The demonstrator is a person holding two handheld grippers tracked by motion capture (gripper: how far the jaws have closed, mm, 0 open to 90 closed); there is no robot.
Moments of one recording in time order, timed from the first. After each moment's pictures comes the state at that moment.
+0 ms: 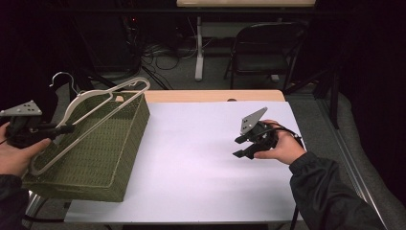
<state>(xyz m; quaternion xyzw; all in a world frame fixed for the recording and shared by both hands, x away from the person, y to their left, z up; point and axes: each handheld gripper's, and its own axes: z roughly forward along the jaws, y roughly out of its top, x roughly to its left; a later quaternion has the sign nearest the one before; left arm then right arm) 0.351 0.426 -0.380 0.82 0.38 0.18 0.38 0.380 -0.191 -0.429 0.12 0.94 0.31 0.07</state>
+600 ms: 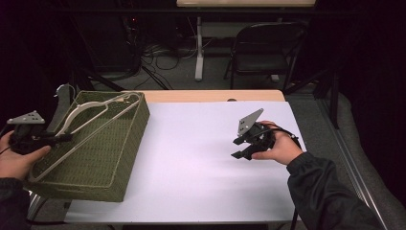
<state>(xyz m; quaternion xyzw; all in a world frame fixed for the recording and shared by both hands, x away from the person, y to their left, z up) 0.363 0.446 -0.422 0.83 0.41 0.15 0.35 0.381 -0.185 -0.434 0.11 0.94 0.30 0.07</state>
